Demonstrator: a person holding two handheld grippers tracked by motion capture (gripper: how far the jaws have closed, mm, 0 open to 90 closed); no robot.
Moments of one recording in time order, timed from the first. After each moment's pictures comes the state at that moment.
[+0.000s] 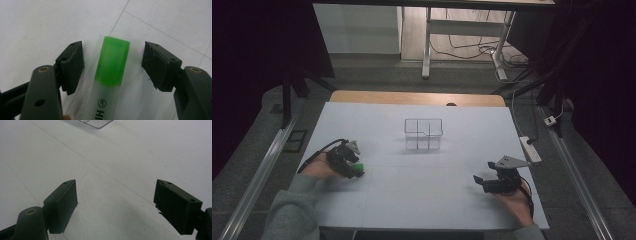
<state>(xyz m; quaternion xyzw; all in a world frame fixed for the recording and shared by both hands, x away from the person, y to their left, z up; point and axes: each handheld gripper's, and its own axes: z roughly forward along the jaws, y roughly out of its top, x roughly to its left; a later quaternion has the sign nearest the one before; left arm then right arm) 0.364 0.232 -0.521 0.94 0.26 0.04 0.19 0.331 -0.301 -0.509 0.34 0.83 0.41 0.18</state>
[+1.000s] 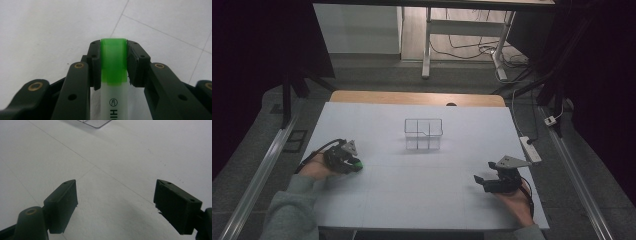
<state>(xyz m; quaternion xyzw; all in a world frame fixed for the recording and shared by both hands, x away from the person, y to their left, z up) 0.357 0.241 -0.511 0.94 0.24 0.08 0.22 0.331 -0.302 -0.509 0.35 0.83 0.41 0.18</state>
